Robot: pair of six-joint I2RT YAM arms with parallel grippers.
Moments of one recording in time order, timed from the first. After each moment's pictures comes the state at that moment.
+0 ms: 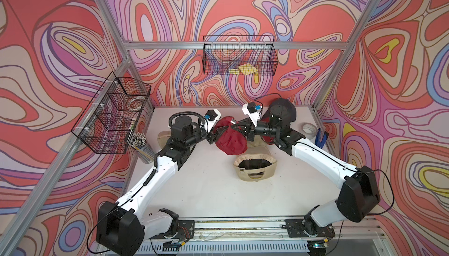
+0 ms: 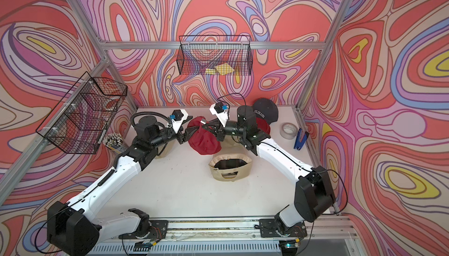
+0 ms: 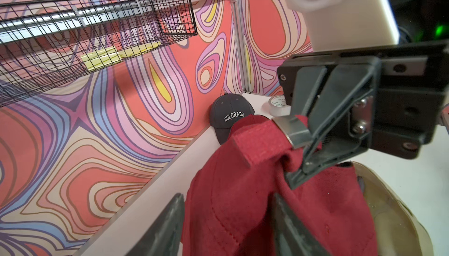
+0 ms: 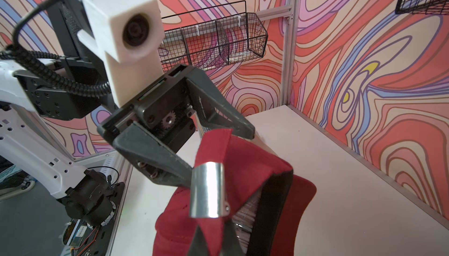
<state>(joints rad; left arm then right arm) -0.37 1.21 0.98 0.11 0.52 0.26 0.52 1.52 1.22 0.17 -0.82 0.01</state>
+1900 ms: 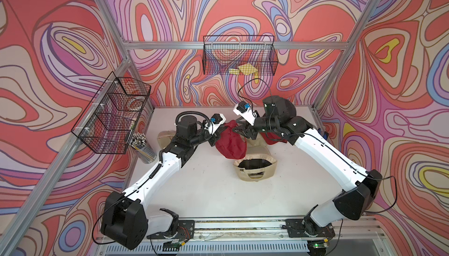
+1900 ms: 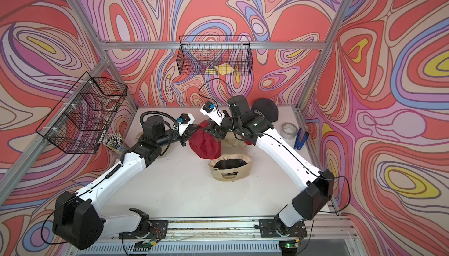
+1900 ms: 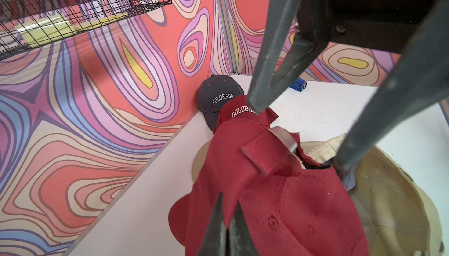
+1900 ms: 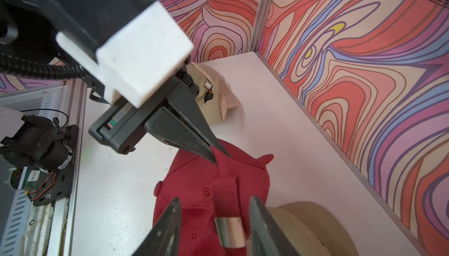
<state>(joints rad) -0.38 1.29 0.98 0.06 0.57 0.35 0.62 1.56 1.62 -0.60 -0.47 -0.40</state>
